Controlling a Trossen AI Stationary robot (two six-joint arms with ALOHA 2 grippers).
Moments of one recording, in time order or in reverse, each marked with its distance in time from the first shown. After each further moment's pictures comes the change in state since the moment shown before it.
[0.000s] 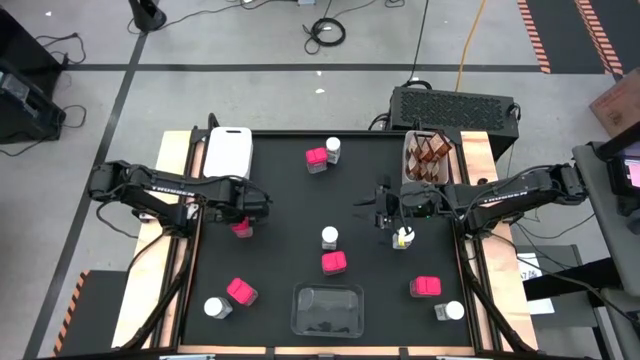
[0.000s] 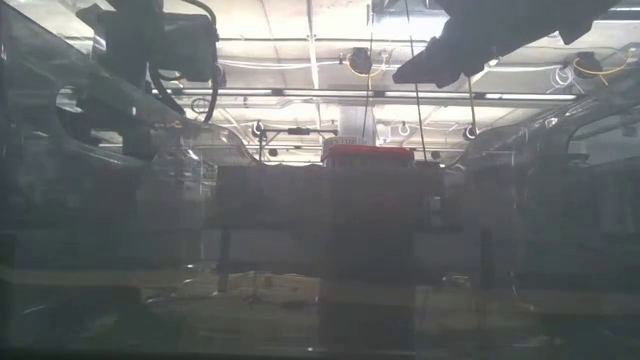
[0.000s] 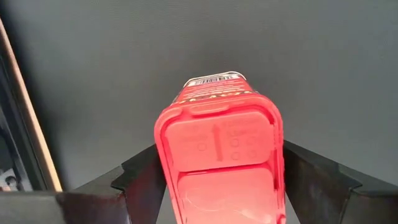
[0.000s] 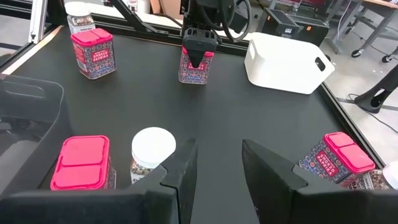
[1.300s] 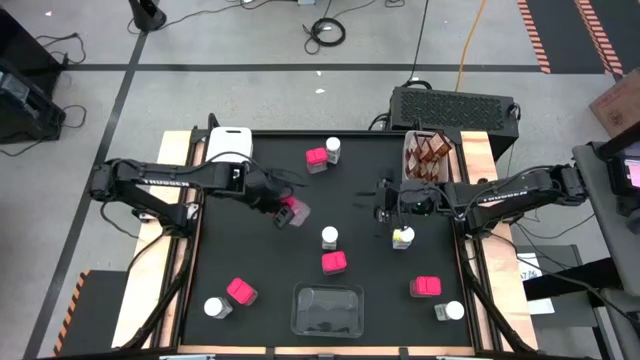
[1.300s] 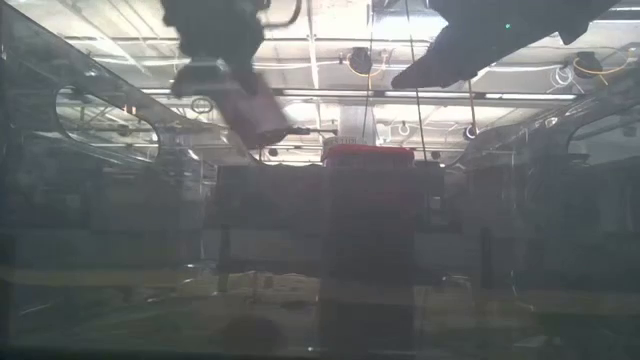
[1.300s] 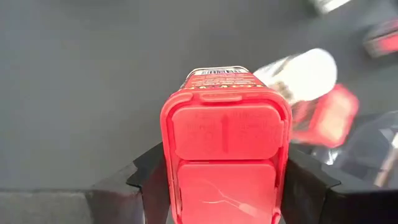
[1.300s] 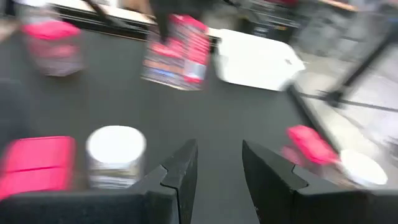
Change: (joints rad) left arm 0.008 0.006 0.303 0.311 0.033 0.769; right arm -0.024 0.000 0.000 0.004 0.107 -0.031
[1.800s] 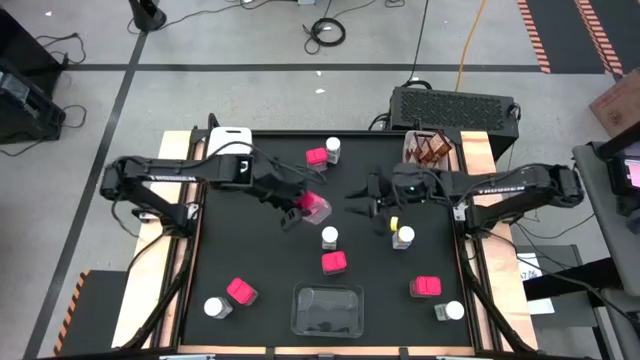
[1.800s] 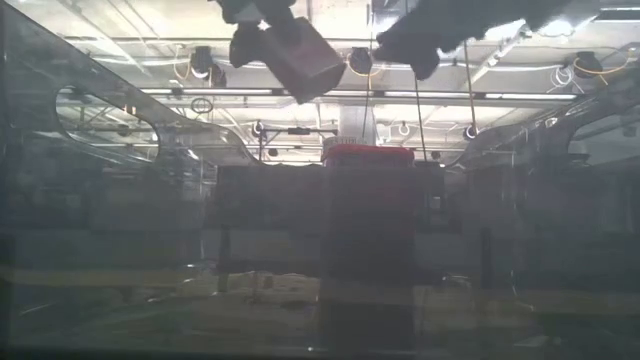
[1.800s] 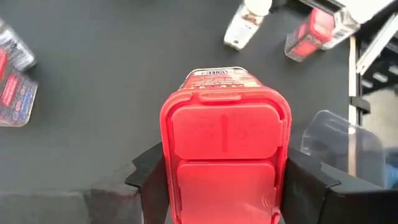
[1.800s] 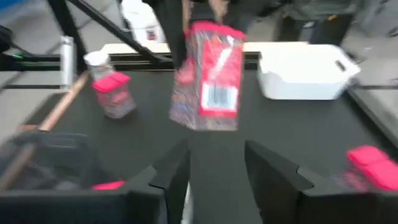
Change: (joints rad) left arm -0.004 0.101 0.221 0.047 0.070 0.363; right arm -0.083 0.064 0.167 -0.084 -0.322 0.185
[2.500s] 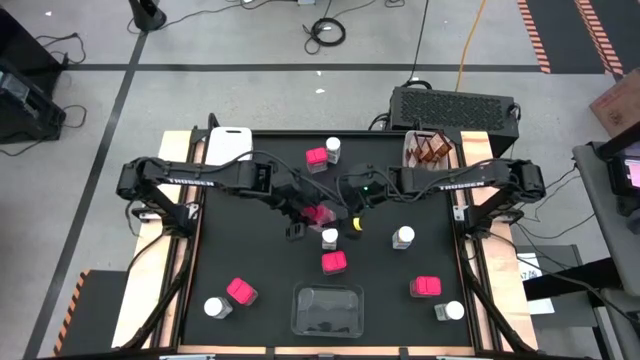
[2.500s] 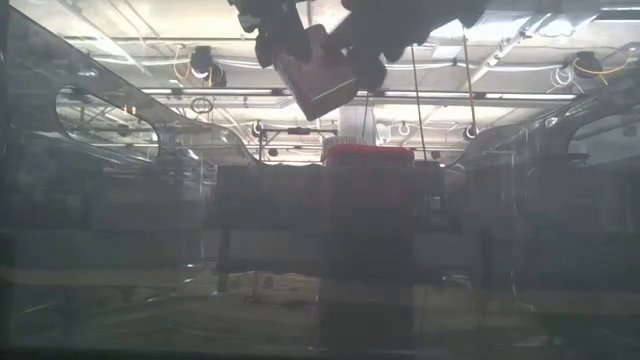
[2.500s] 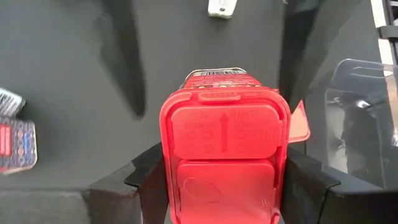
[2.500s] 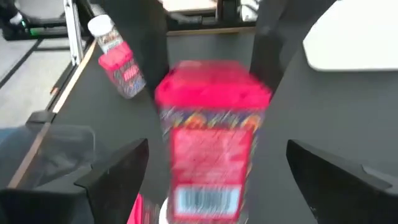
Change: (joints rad) left arm -0.043 0.143 0.116 -0.073 -0.021 0.264; right arm -0.005 0.349 0.326 -0.173 -0.100 0.014
